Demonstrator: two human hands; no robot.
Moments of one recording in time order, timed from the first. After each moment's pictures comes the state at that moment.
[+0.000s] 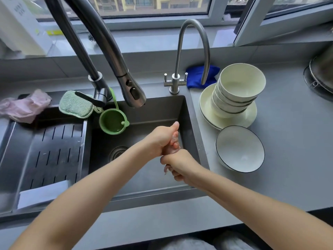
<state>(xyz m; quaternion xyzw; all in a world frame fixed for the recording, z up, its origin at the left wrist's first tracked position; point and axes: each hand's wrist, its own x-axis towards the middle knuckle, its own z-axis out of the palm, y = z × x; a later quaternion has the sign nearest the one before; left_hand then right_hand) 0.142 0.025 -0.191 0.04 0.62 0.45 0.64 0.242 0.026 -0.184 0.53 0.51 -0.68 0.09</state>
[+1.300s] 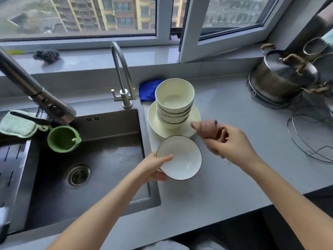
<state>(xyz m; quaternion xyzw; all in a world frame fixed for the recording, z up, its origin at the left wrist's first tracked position) 0.266 0.077 -0.220 0.13 0.68 0.32 0.65 0.451 0.185 -0.109 0.47 0.71 -0.48 -0.18</state>
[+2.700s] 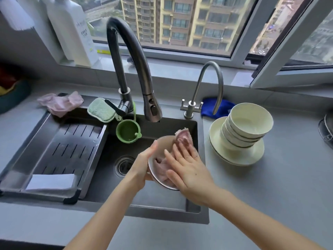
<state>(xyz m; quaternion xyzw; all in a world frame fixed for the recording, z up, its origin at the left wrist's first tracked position) 0.140 -0.053 -0.175 0.04 0.64 0.56 0.52 0.272 0.056 -0.164 0.09 0.98 -0.15 0.03</state>
